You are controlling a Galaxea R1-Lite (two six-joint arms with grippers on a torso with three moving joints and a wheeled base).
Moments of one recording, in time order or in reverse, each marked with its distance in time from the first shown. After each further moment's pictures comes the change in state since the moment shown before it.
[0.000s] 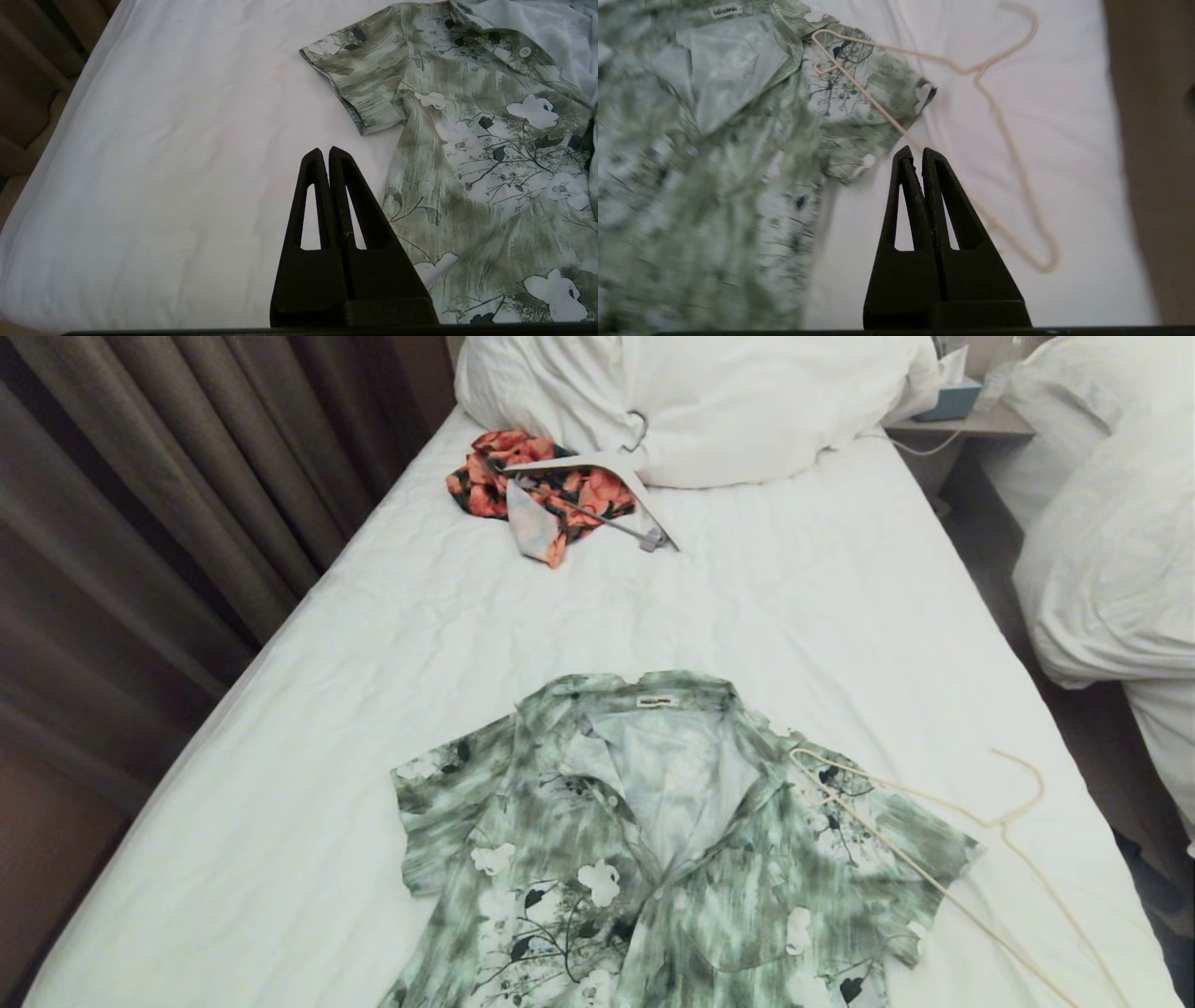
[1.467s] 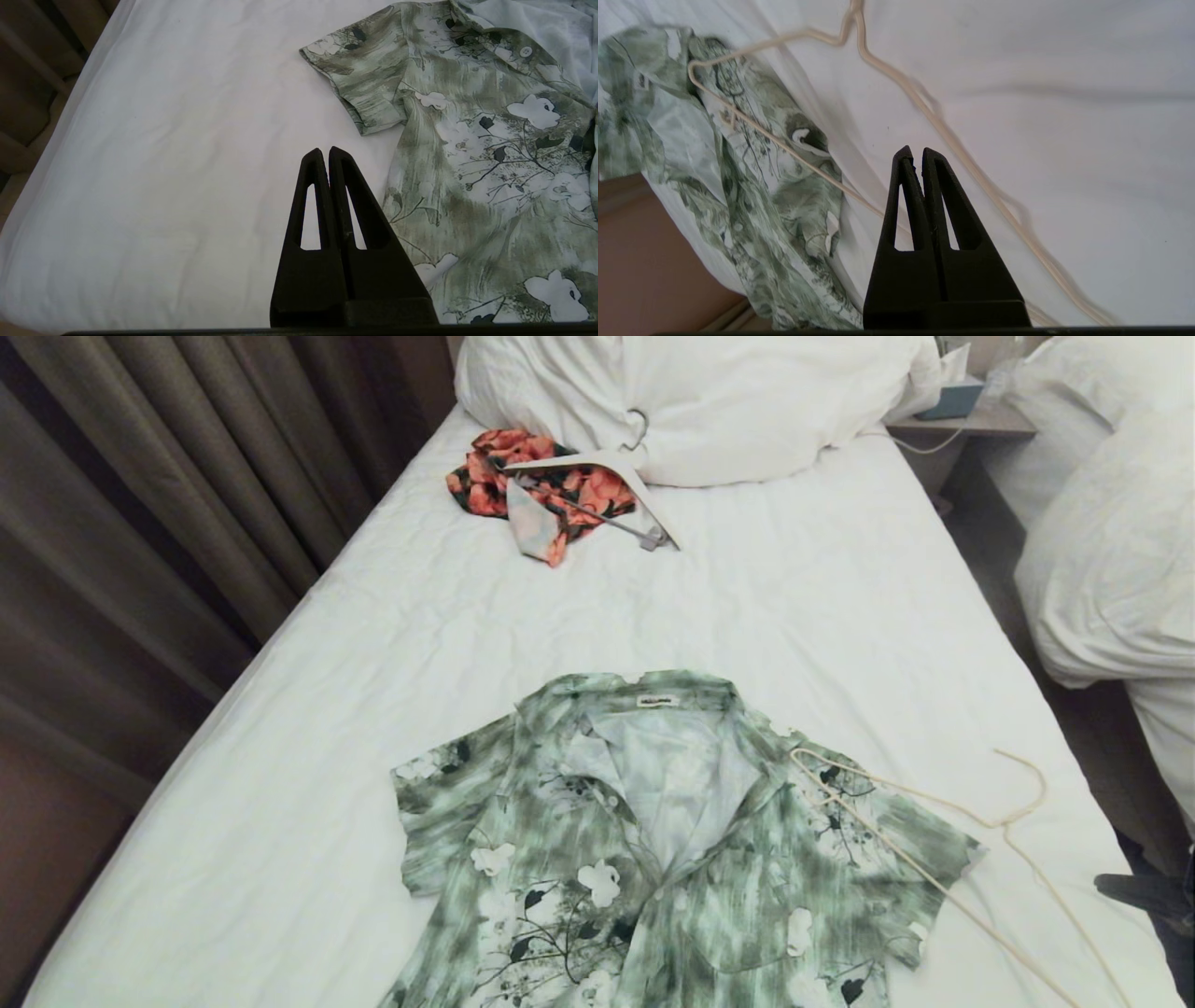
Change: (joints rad) left arm 0.000 0.000 0.000 0.000 0.000 0.000; right arm -0.671 1.285 -0.323 -0.140 0.750 0.036
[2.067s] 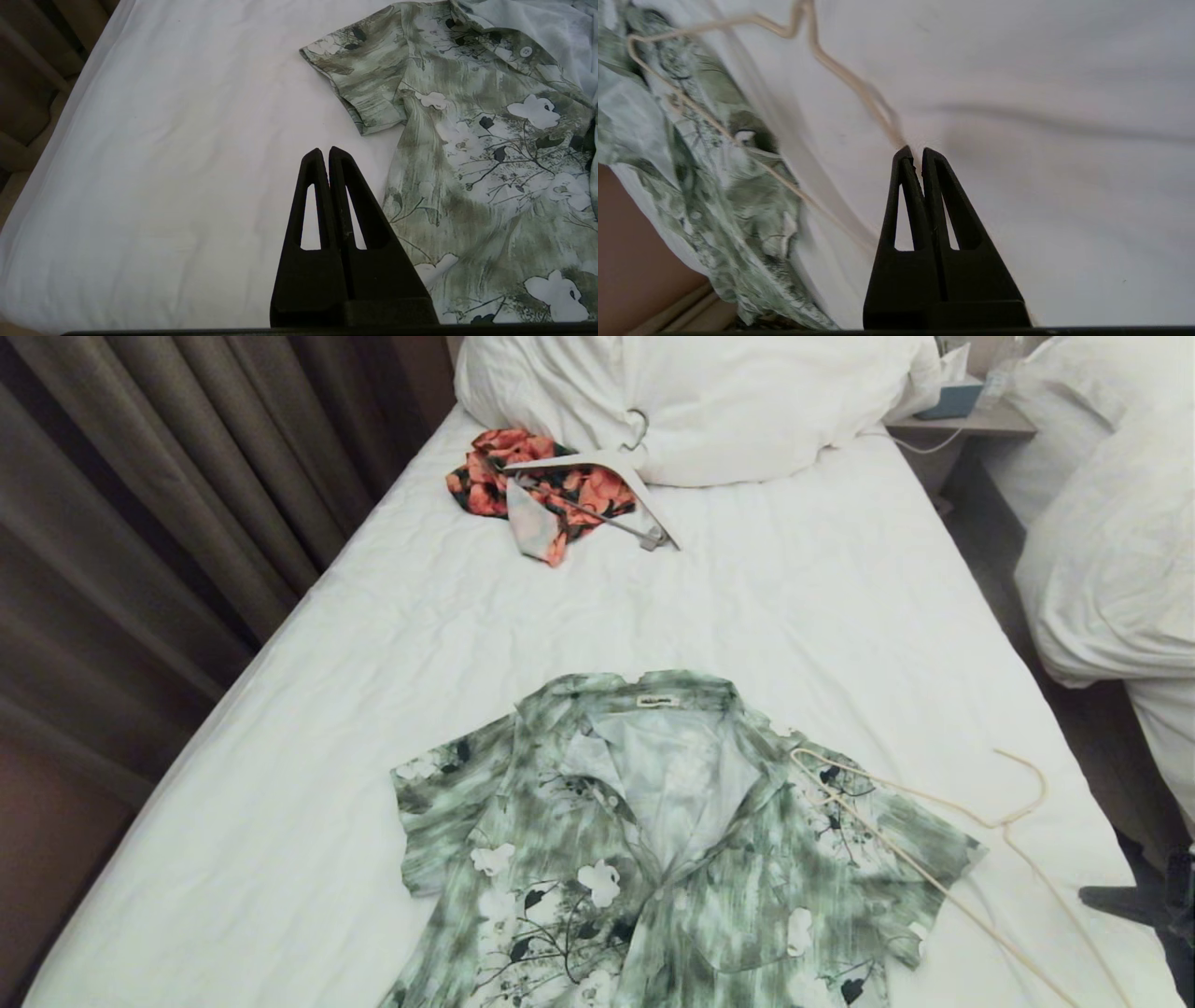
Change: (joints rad) left arm 0.000 0.000 0.000 0.000 0.000 0.000; right arm 0.004 0.124 -0.042 0.014 -0.009 -0.143
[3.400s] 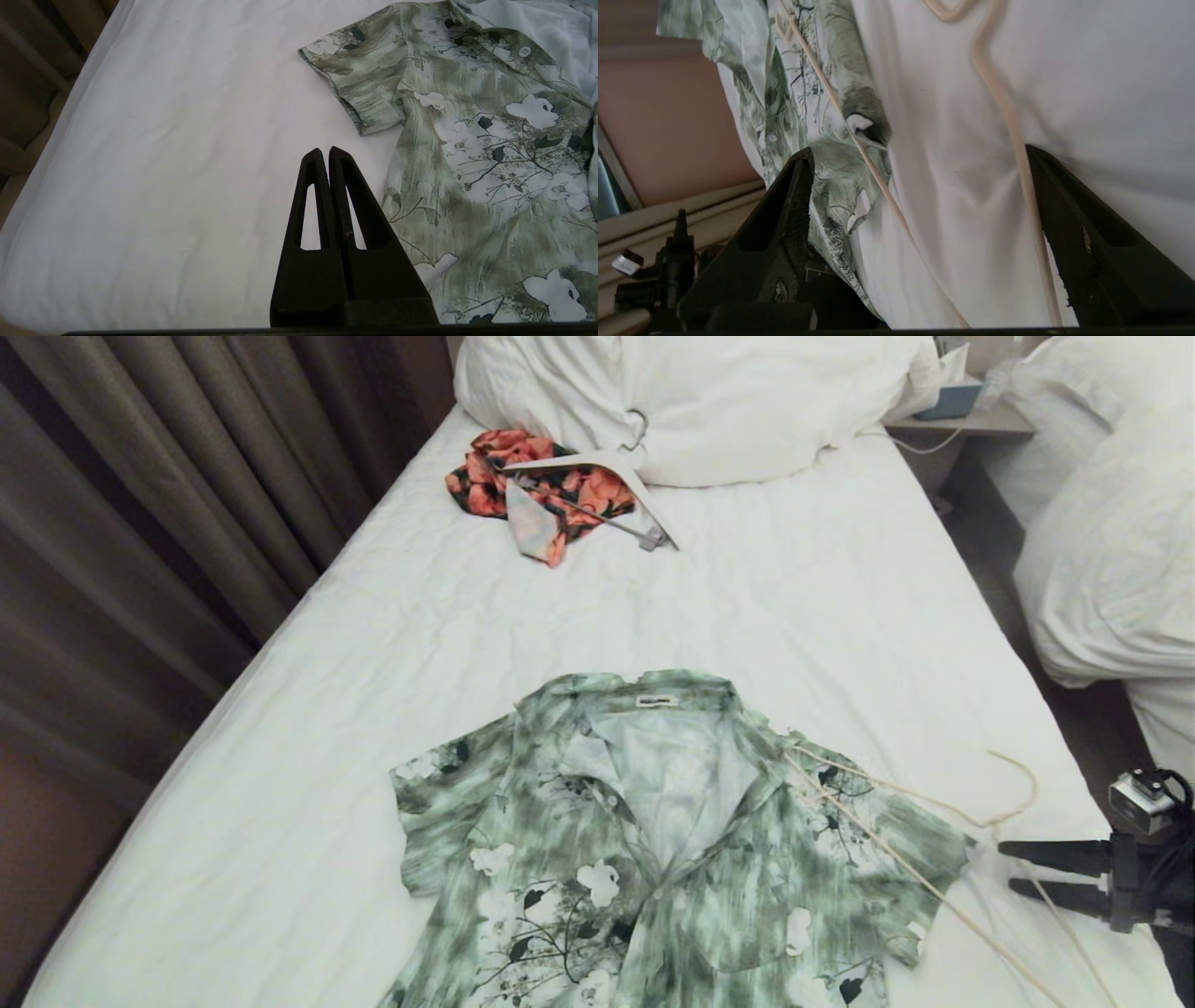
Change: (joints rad) left arm 0.000 0.000 0.000 0.000 0.000 0.000; right arm 0.154 0.152 -0.097 0.016 0.317 -0.135
